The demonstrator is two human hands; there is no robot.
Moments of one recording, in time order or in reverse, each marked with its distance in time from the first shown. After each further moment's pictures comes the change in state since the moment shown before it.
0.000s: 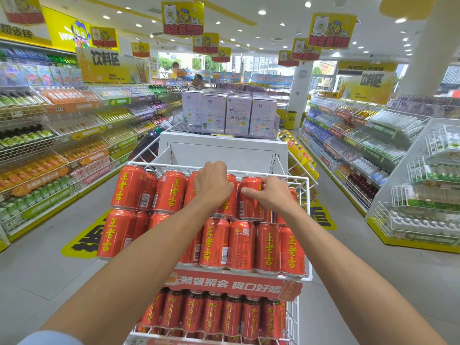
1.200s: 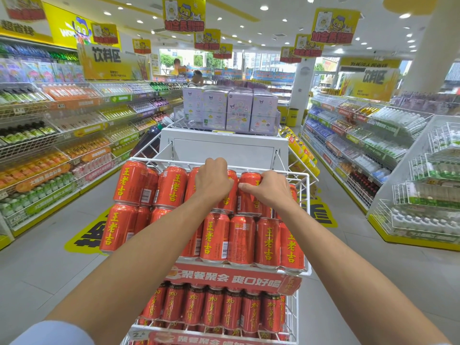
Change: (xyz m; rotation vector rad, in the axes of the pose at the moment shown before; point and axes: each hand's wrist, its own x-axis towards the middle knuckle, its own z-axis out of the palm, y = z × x) left_hand -0.002 -0.001 0.000 0.007 -0.010 0.011; right_hand 0.001 -0.009 0.008 -0.112 0.072 0.041
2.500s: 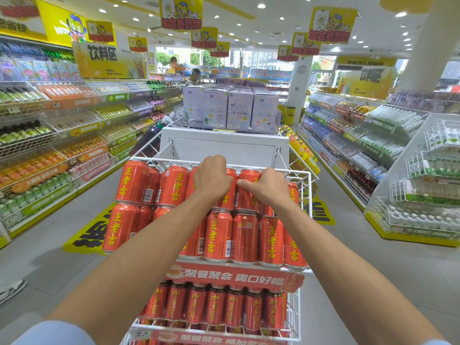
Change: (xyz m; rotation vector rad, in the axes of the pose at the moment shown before) left_hand 0.004 -0.009 -0.002 -0.020 0.046 0.003; right_hand -0.012 -0.022 -0.003 0.034 0.024 0.074
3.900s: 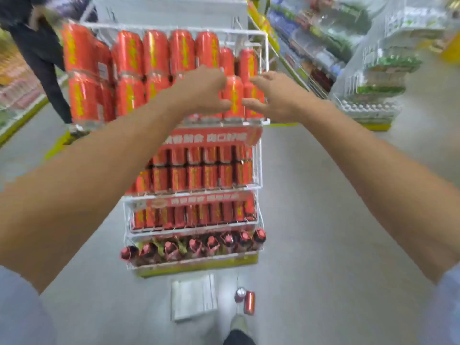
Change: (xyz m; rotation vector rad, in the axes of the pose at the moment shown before) left_hand -0.176 0.025 -0.039 0.106 -0.443 0.567; right_hand -0.186 0.090 -0.079 -0.432 -0.209 -0.357
